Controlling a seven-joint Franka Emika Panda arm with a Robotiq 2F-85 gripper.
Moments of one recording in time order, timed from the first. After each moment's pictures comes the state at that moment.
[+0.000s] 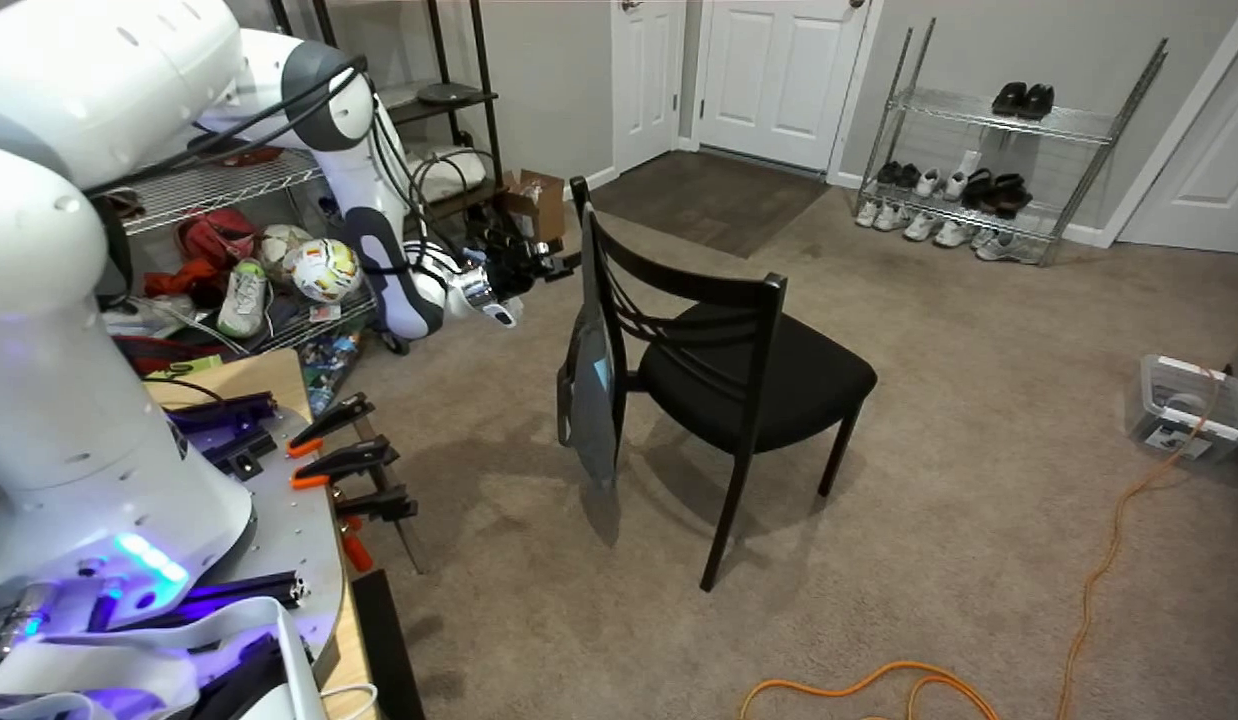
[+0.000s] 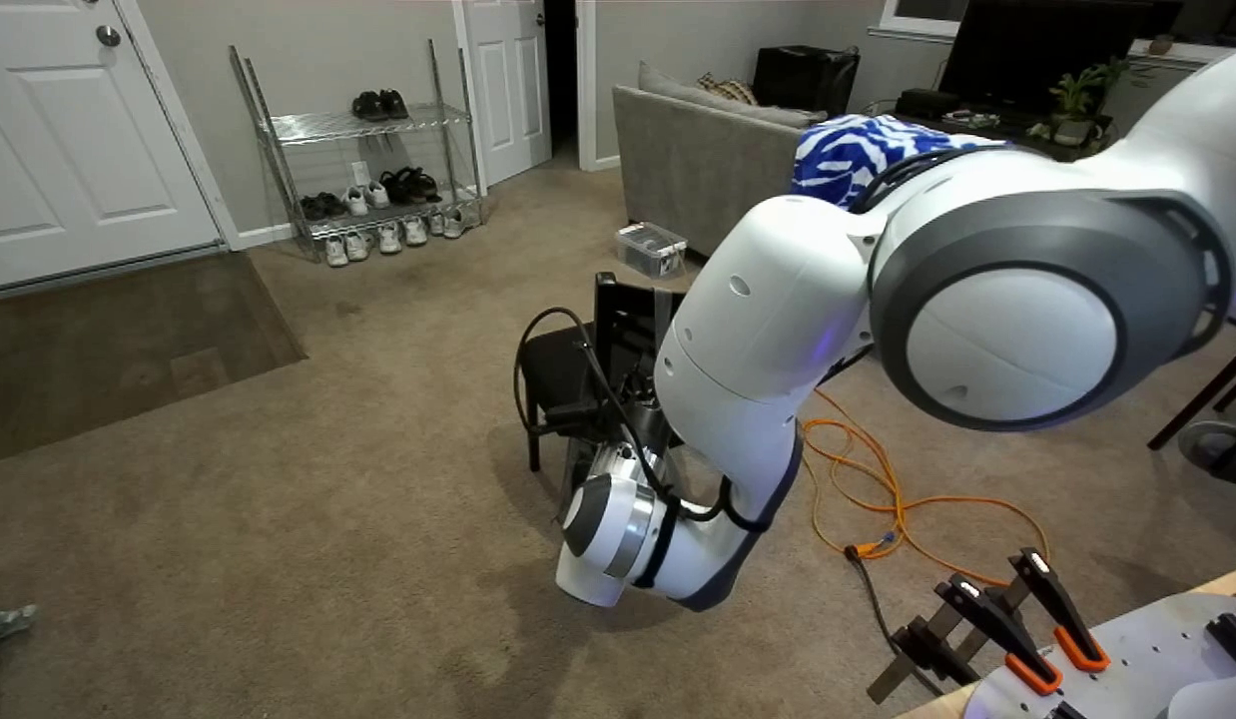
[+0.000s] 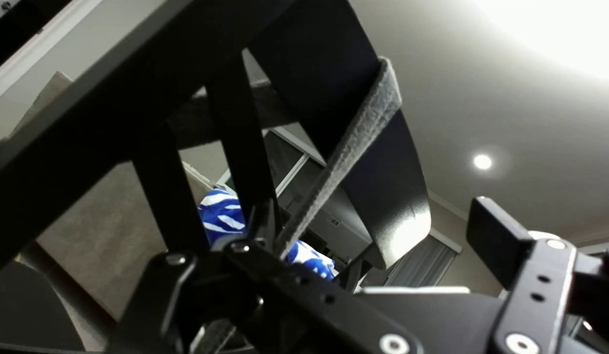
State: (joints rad) arm 0.78 1.29 0.07 -1.51 -1.86 1.10 -1.10
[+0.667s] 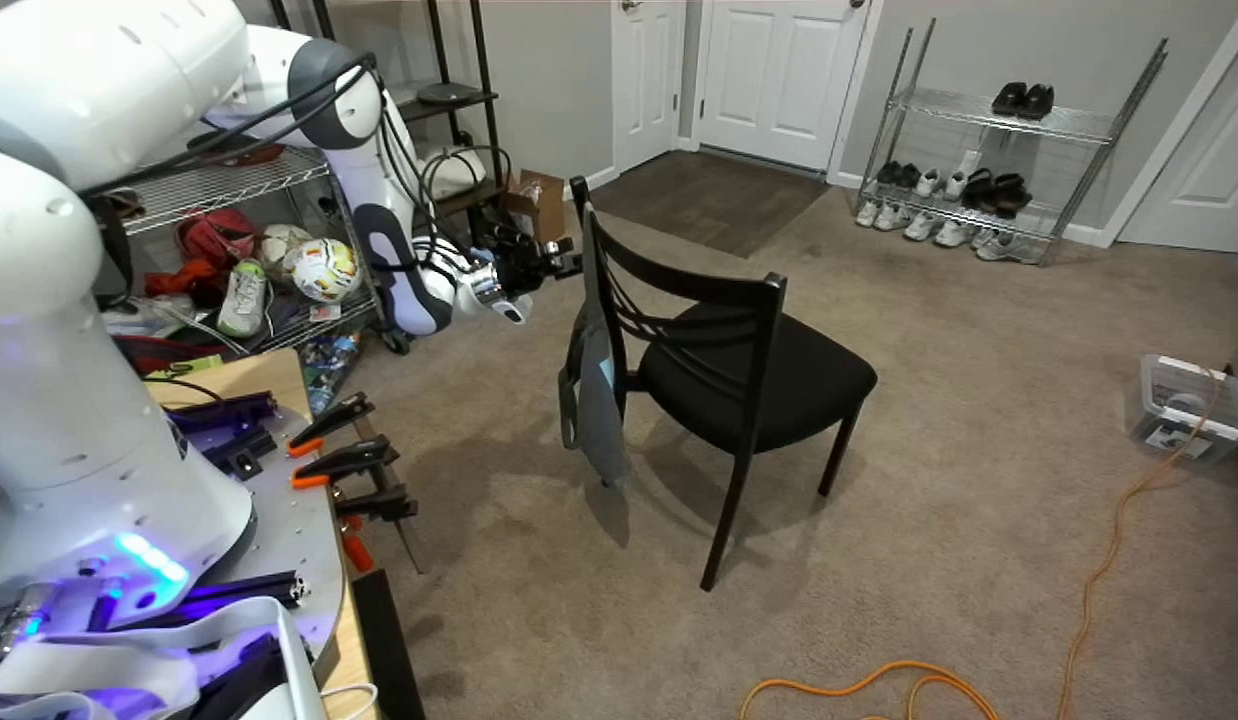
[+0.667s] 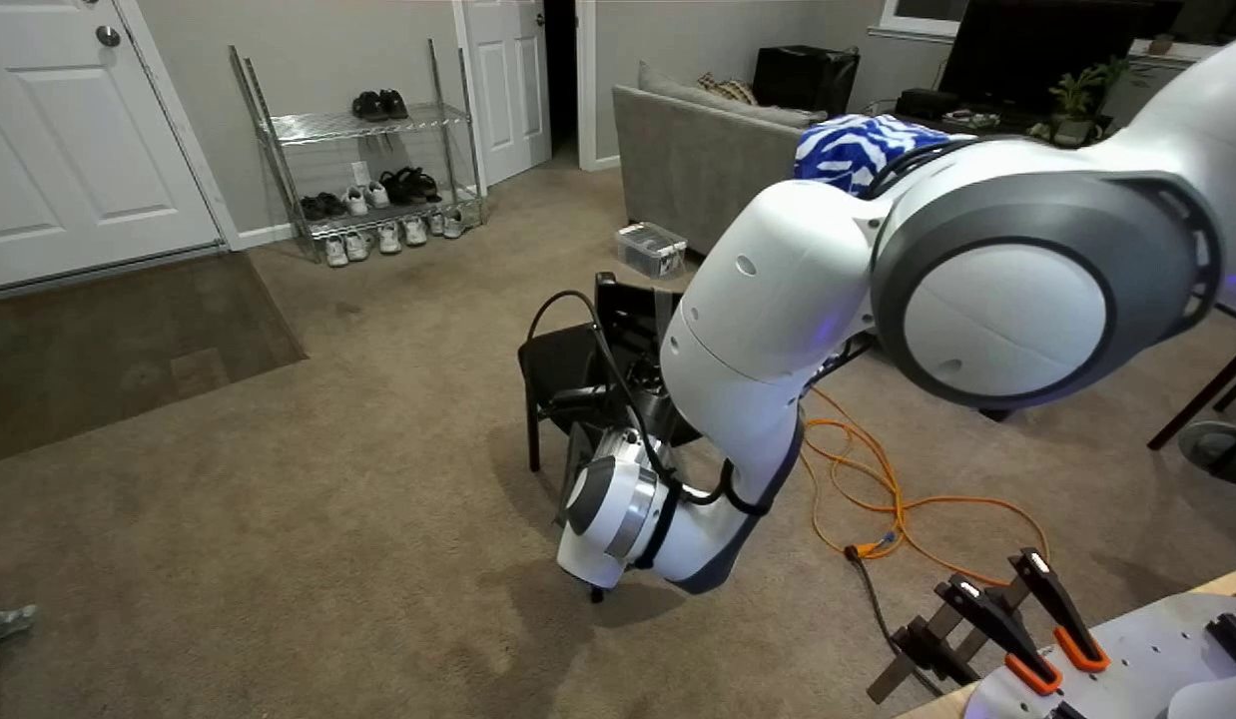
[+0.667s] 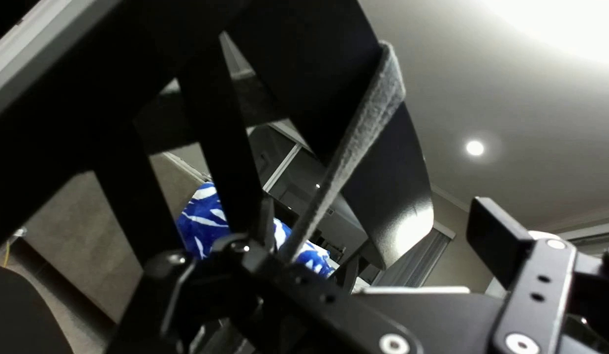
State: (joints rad) arm 0.74 1.28 0.07 -1.50 -1.86 1.10 -1.08
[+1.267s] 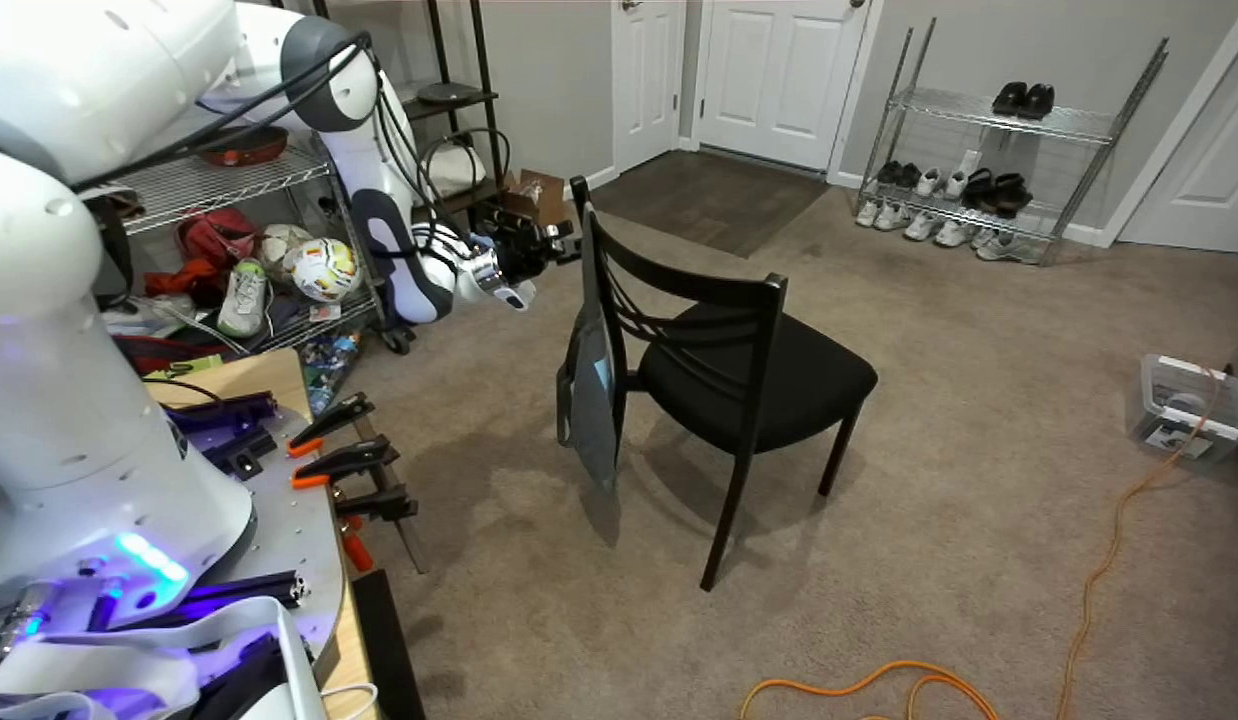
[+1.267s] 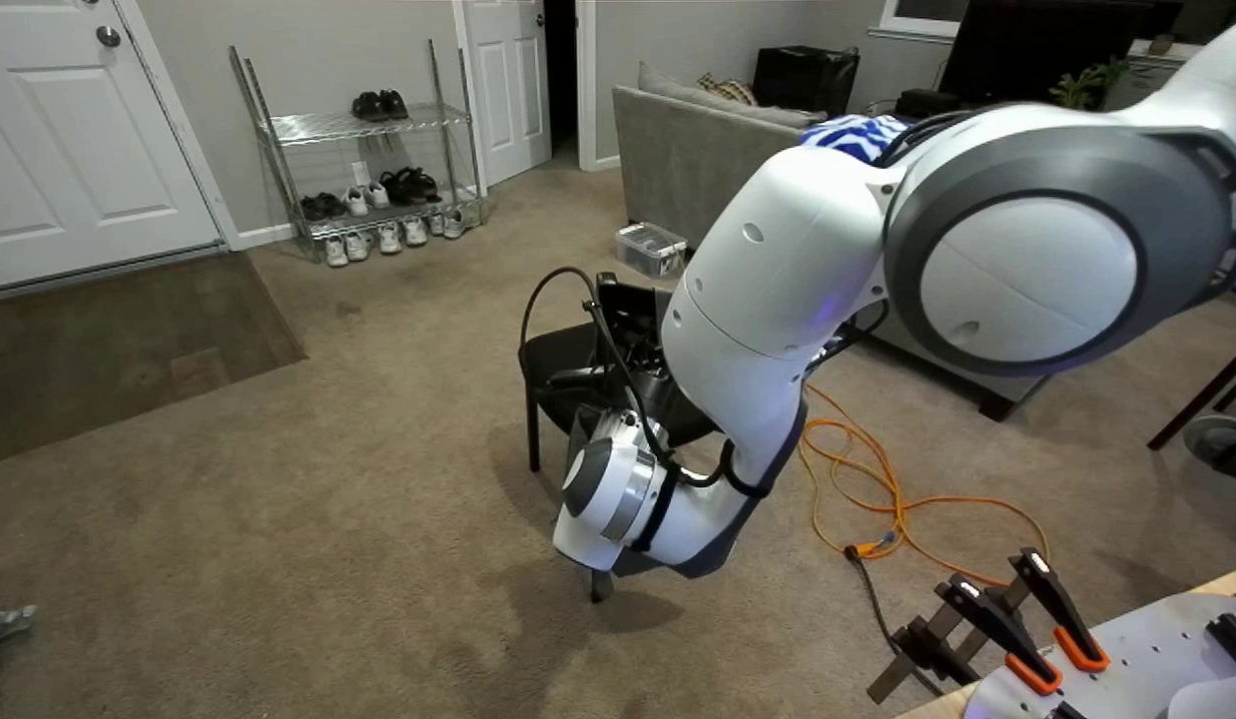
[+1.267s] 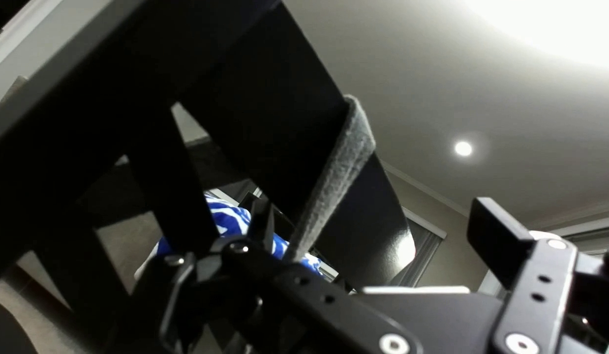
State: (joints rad) arm 0.74 1.22 0.07 -1.54 -1.86 1.07 -1.08
